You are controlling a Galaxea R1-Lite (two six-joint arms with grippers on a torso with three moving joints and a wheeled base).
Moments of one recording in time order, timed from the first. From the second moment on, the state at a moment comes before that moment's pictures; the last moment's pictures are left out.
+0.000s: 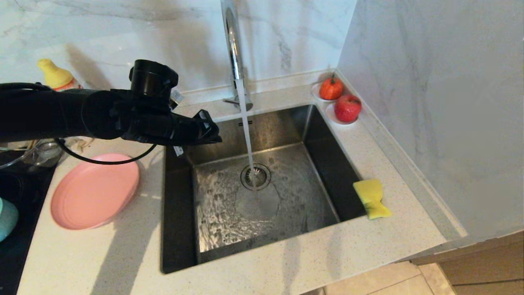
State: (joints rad) left arm -0.29 1.96 -1.65 0.20 -0.22 -0.70; right arm 0.00 0.00 0.00 -0.01 -0.01 0.00
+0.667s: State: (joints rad) left arm -0.27 2.00 -1.67 0.07 -0.32 -0.83; right arm 0.00 0.00 0.00 -0.01 -0.01 0.00
